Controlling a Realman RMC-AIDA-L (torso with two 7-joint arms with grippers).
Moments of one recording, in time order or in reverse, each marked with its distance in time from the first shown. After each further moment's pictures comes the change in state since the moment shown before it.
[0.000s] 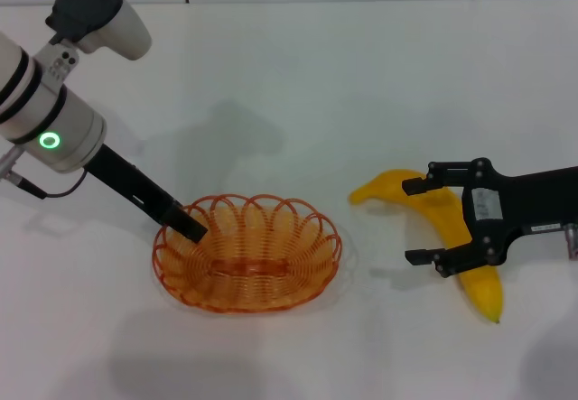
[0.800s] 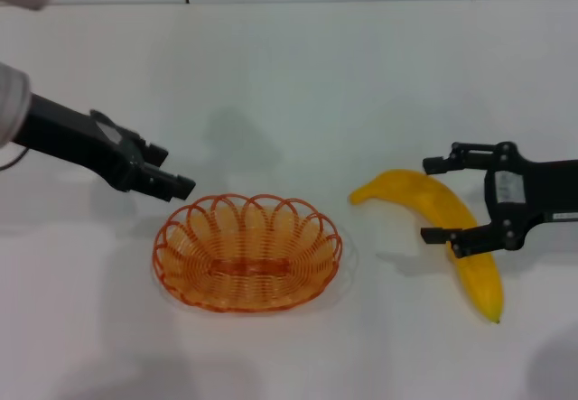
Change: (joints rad) left arm 0.290 0.000 0.077 0.554 -0.299 0.173 0.052; right arm -0.019 -0.015 0.109 -0.001 0.000 -0.039 0.000
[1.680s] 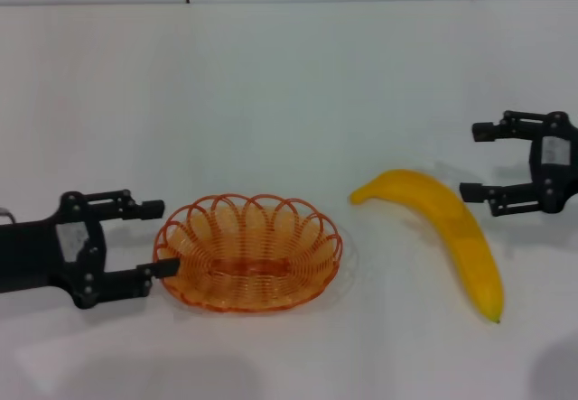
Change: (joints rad) left arm 0.316 0.008 -0.171 -0.428 -0.467 0.019 1.101; right arm -0.021 0.002 0.091 -0.160 -0.019 -0.028 0.235
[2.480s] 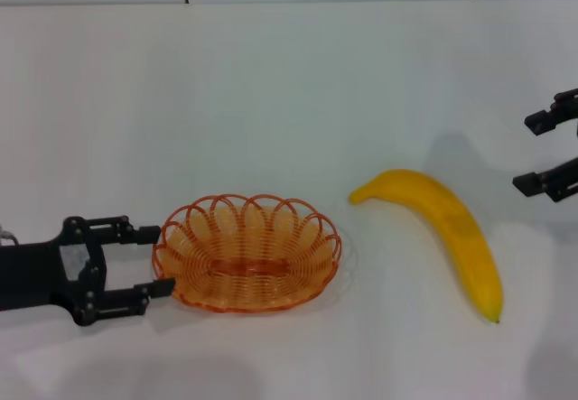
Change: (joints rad) left arm -0.025 0.001 -0.060 -0.081 0.119 -0.041 -0.008; right arm 0.008 0.020 -0.442 -0.739 -0.085 -0.224 0.715
